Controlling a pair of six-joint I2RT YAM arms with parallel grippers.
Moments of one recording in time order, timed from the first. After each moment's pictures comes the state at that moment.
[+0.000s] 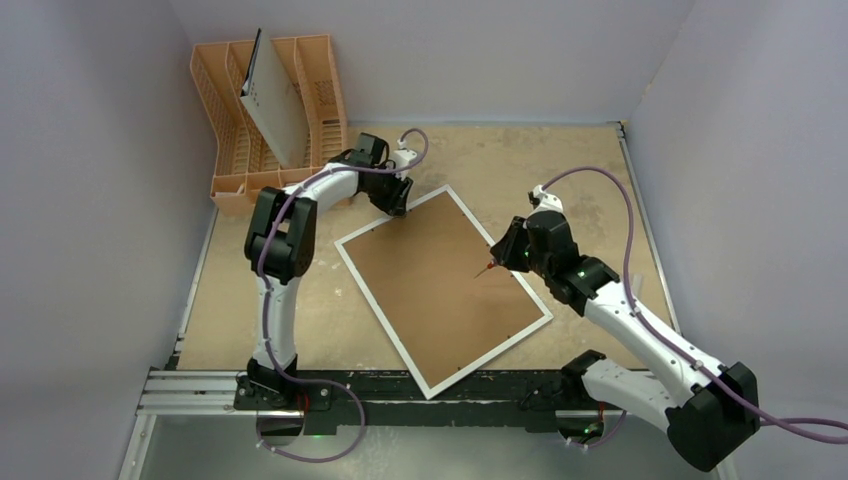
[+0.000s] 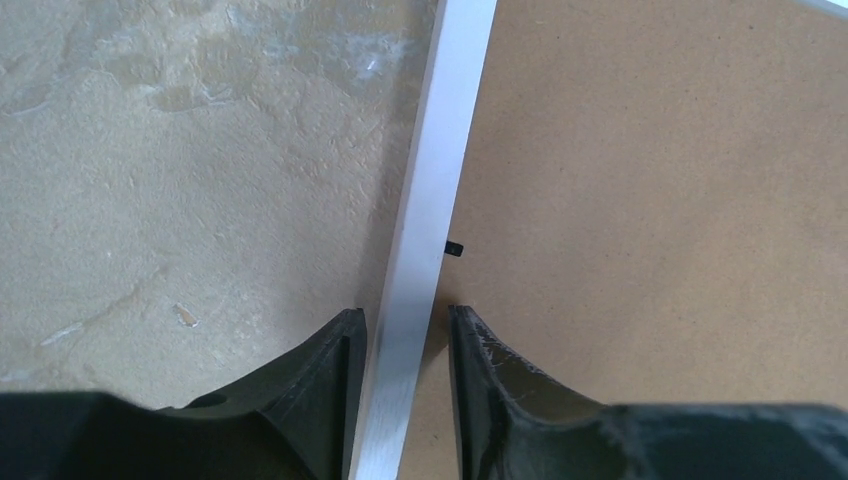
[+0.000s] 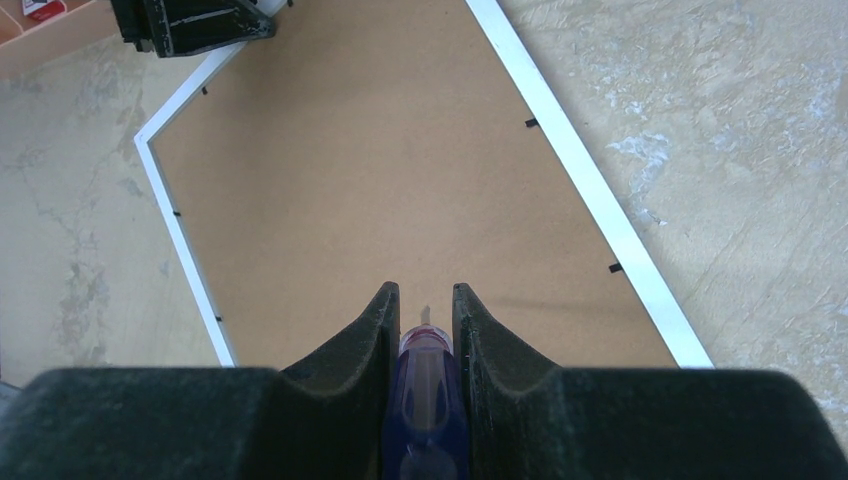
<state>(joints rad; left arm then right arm) -0.34 2.18 1.64 -0.47 0.41 0.27 0.53 0.98 0.73 -0.38 0.11 0.65</state>
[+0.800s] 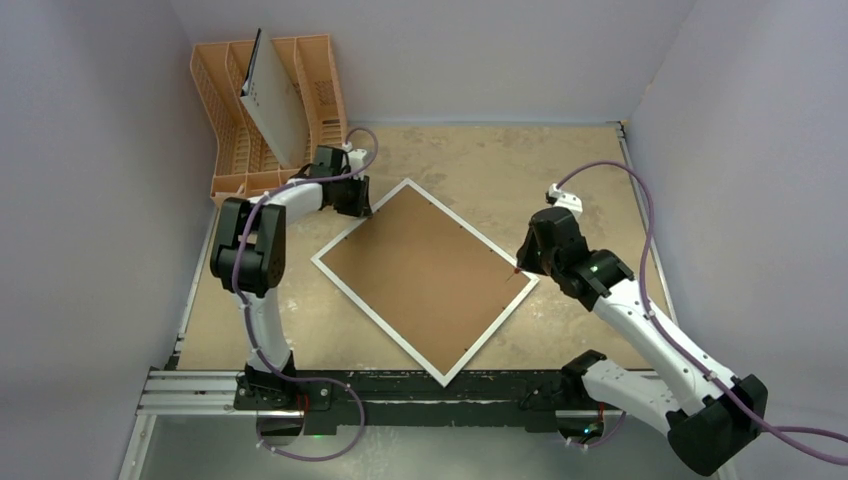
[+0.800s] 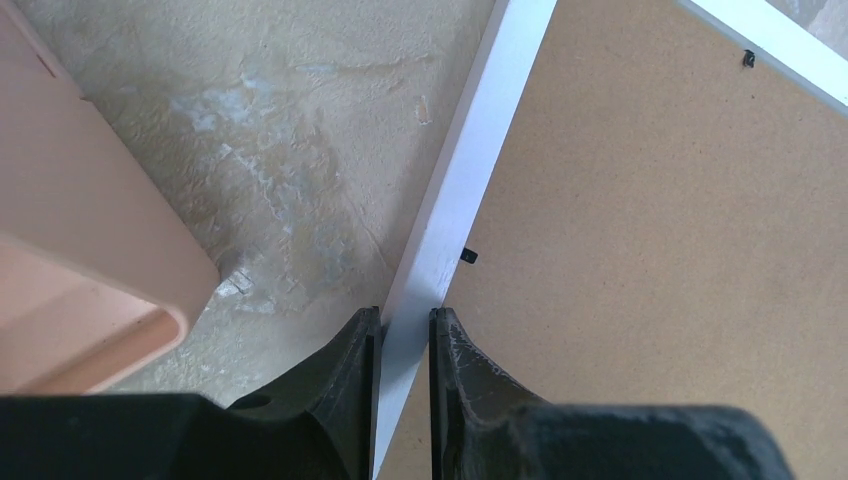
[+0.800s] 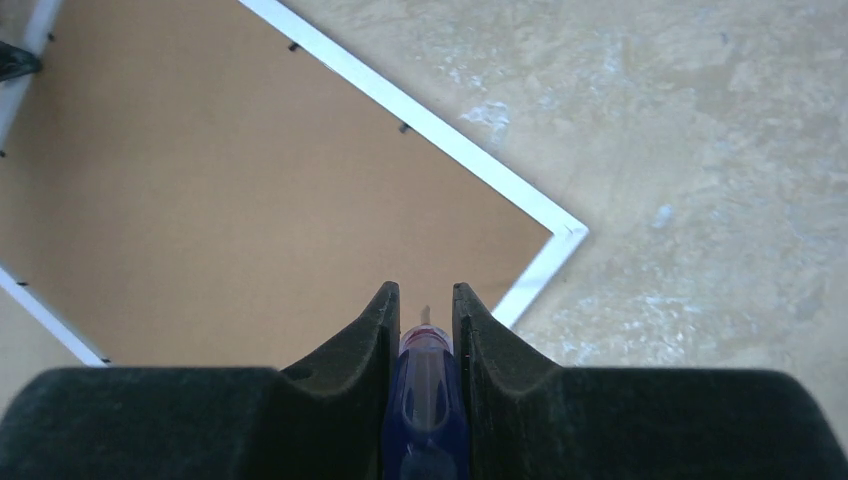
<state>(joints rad) -0.19 2.00 1.33 -0.27 0.31 0.01 0.53 0.97 0.85 -0.66 0.29 0.63</state>
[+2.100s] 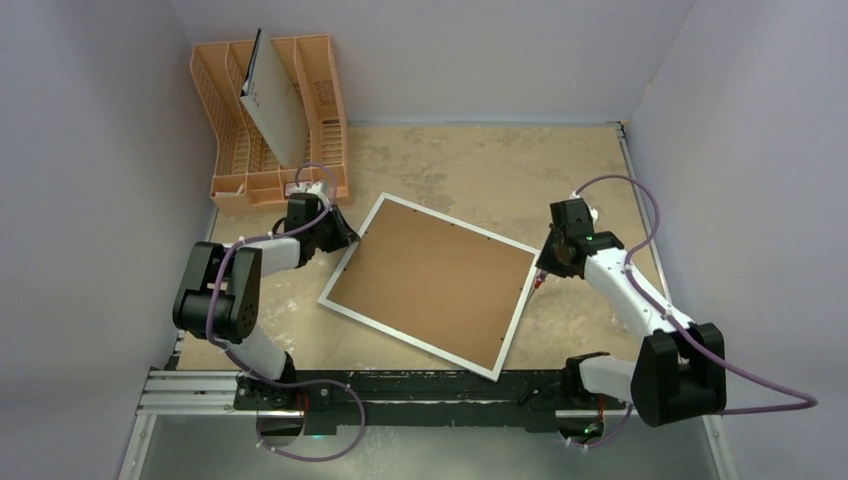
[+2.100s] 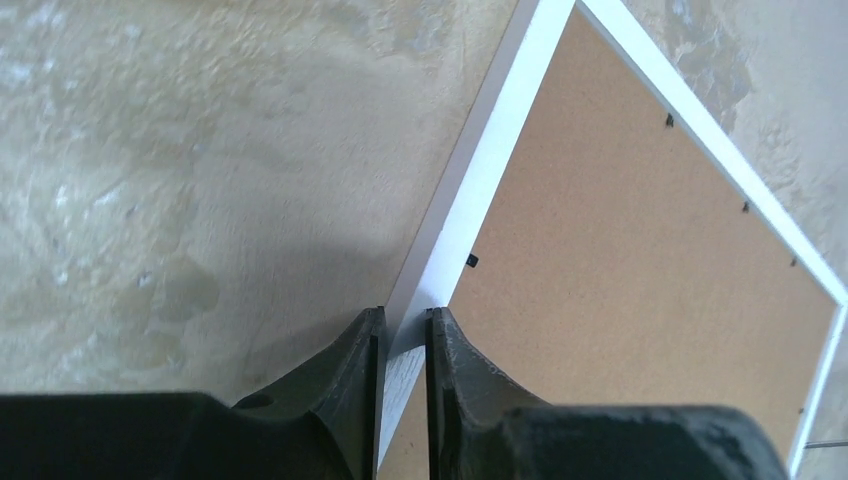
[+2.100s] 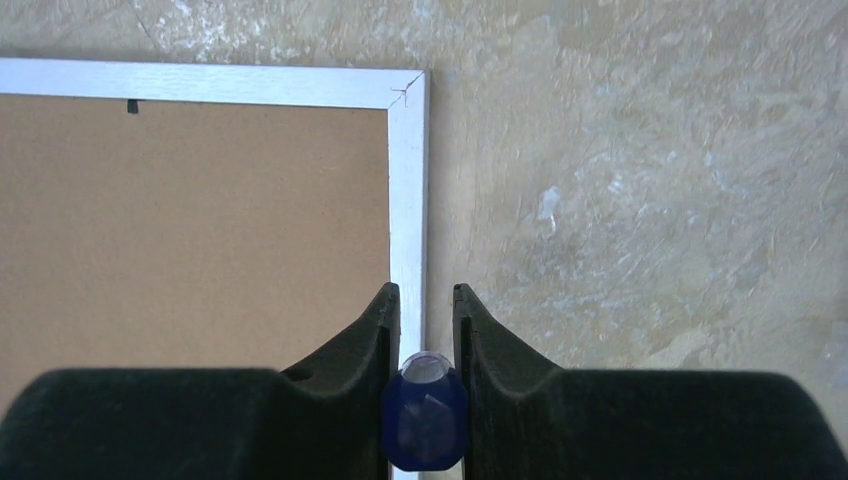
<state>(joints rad) -0.14 1.66 0.74 0.16 0.28 -0.48 0.20 1.20 0.78 -0.65 0.16 0.61</state>
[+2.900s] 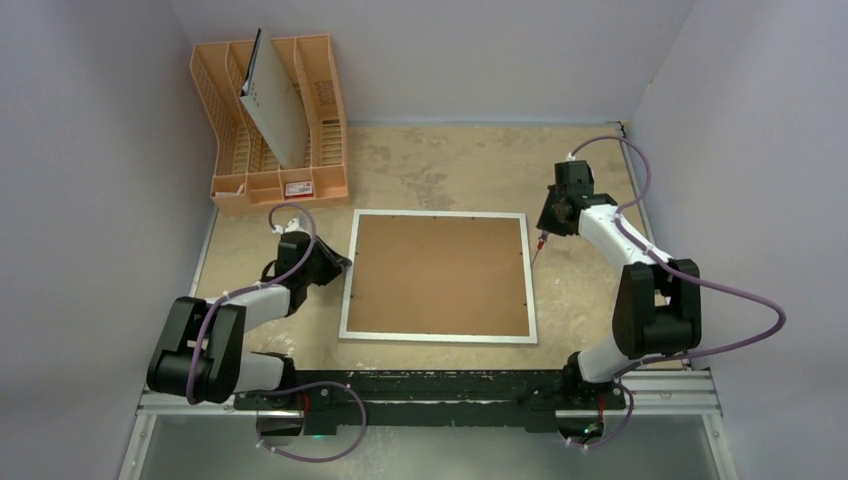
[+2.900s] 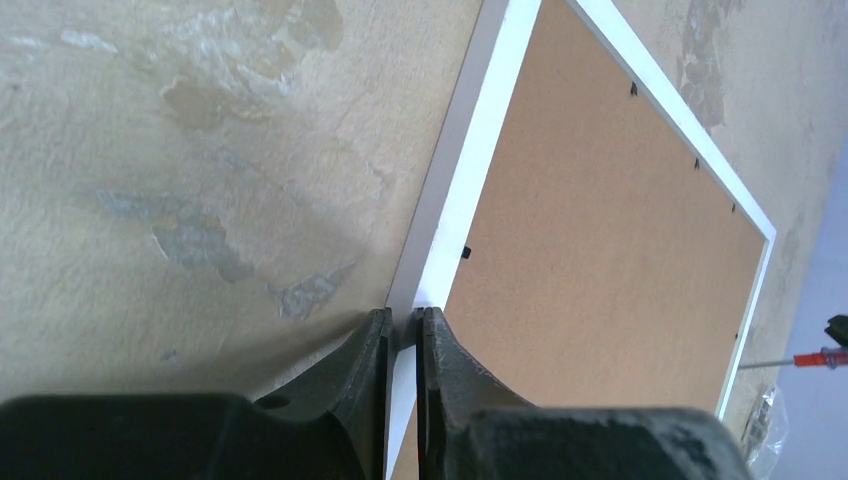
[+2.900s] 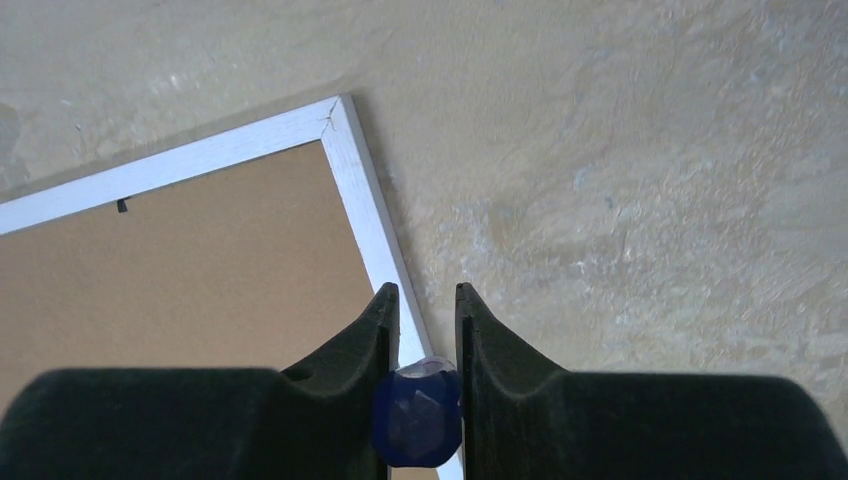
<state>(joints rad) -0.16 1.34 0.36 0.30 0.16 -0.83 0.10 1.53 1.02 -0.48 0.07 0.45</state>
